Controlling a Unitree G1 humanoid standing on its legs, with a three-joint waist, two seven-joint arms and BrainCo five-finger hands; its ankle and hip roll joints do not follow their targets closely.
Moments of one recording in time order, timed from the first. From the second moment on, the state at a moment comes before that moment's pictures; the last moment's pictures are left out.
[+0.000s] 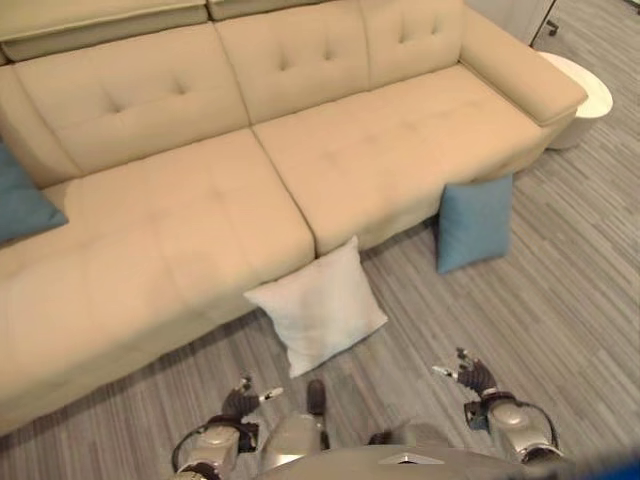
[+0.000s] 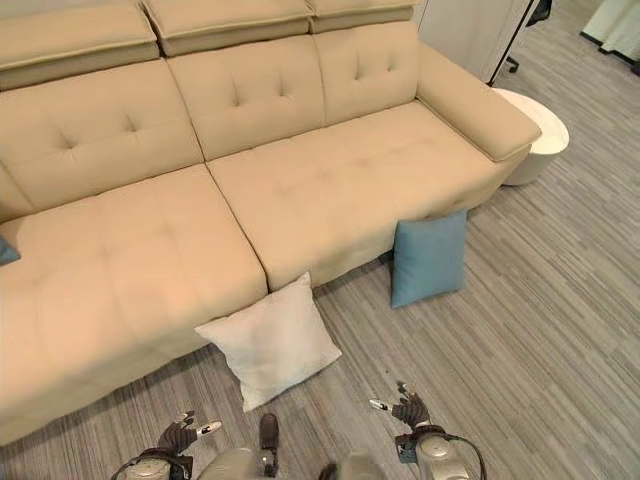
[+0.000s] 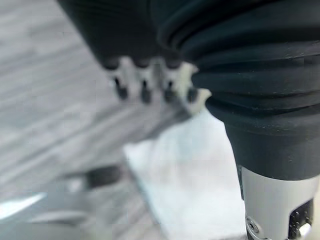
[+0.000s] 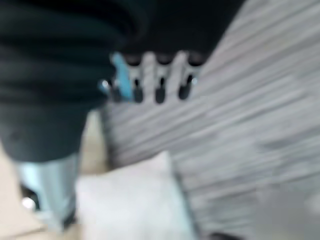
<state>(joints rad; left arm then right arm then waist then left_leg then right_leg) -0.04 0.26 -0.23 1.21 -0.29 -0.20 0.07 0.00 -0.28 0.30 0.94 0.26 -0.20 -0.08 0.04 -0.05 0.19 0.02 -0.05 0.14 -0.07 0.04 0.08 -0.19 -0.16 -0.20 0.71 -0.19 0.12</state>
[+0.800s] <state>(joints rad) -0.02 0.24 -0.25 1.17 -0.29 -0.21 0.07 0.03 -0.33 0.27 0.94 0.26 -0.21 -0.08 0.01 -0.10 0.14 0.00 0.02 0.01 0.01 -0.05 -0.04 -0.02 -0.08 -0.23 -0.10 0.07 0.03</state>
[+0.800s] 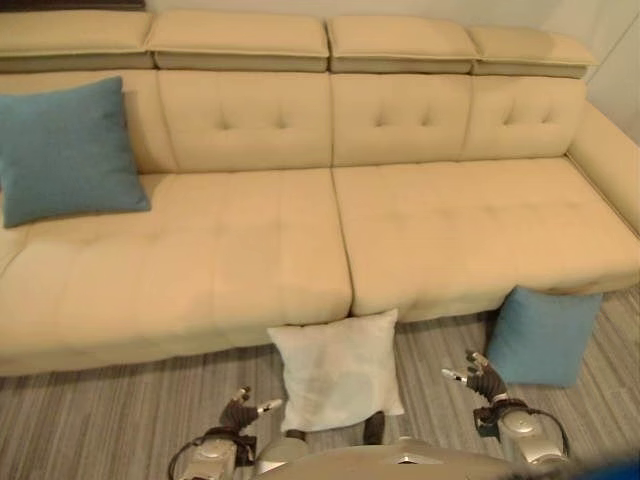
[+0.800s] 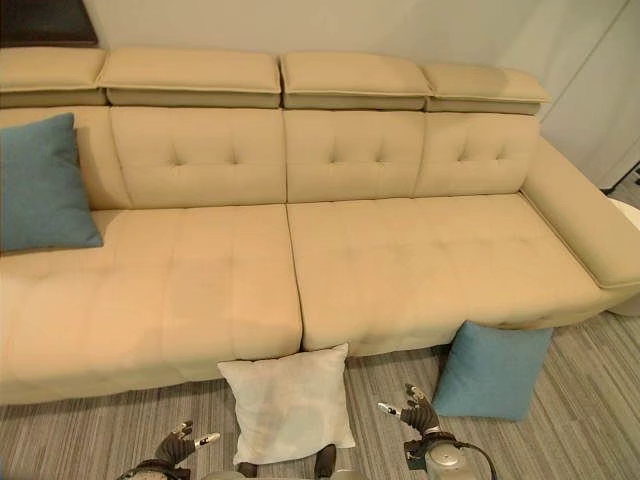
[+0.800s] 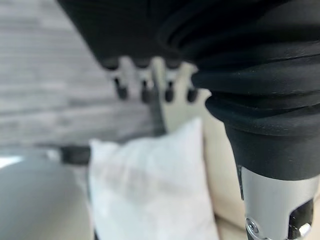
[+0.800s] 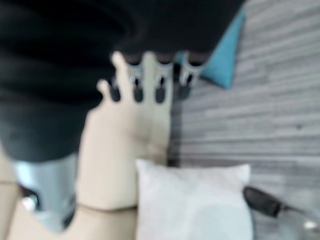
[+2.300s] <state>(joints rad) -0.02 0.25 -0.27 1.12 -0.29 -0.20 0.07 0.01 -0.35 0.27 0.96 0.29 -0.20 -0.07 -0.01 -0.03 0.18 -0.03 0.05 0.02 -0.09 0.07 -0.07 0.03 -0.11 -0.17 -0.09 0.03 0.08</state>
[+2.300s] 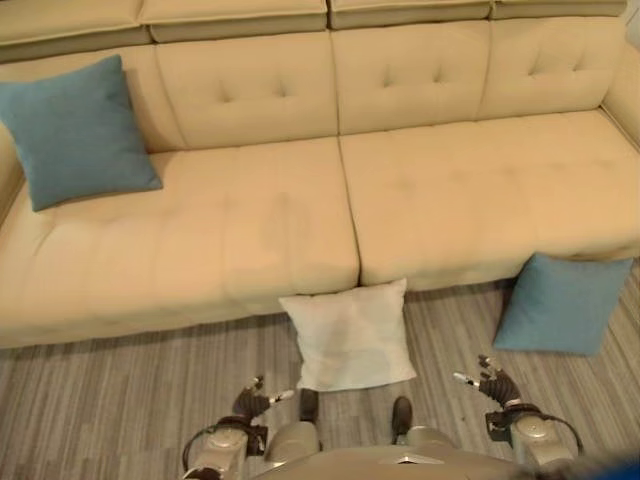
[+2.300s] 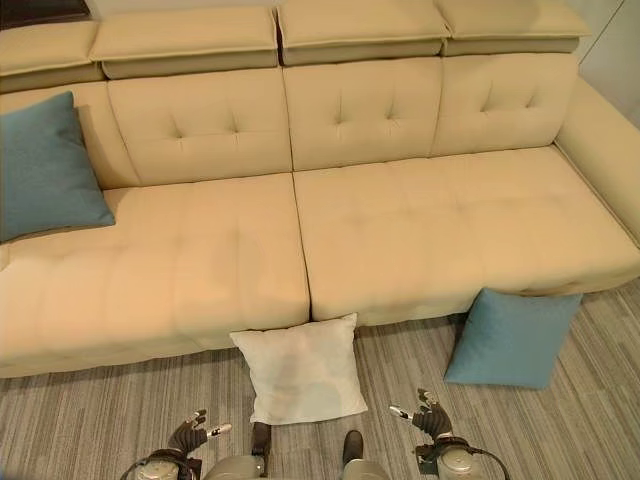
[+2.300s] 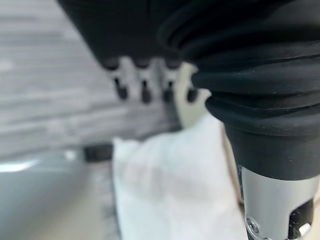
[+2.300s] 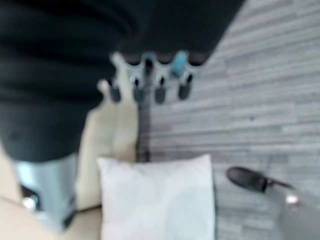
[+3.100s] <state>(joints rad) -0.01 0.25 -0.24 1.12 -0.34 -0.21 0.07 0.01 -0.35 0.27 0.98 0.29 -0.21 -0.08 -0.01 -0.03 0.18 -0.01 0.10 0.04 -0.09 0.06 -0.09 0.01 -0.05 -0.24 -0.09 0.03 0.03</state>
